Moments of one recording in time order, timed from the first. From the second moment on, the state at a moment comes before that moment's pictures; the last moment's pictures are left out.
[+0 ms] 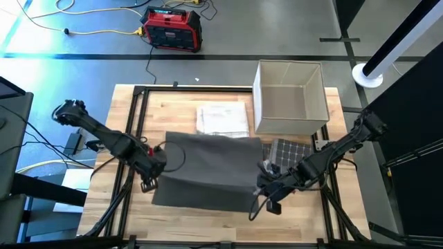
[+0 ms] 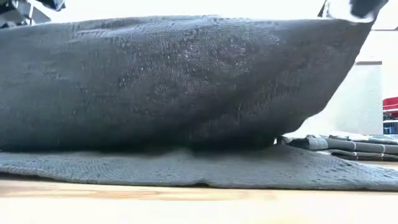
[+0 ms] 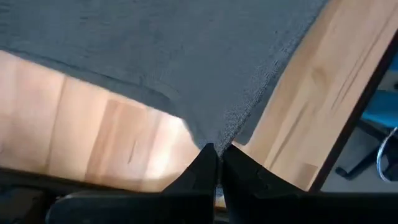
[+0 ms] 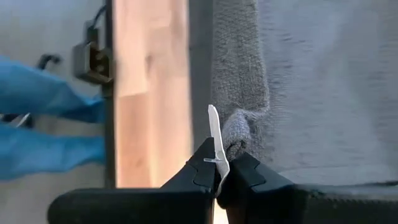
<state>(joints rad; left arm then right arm) -0.56 1.17 0.97 -1.20 0.07 -0.92 0.58 1.49 1.09 -0.56 0.05 0.69</state>
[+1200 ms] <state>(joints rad) -0.65 1.46 0.83 -0.93 0.12 -0.94 0.57 1.76 0.97 -0.22 -0.23 0.86</state>
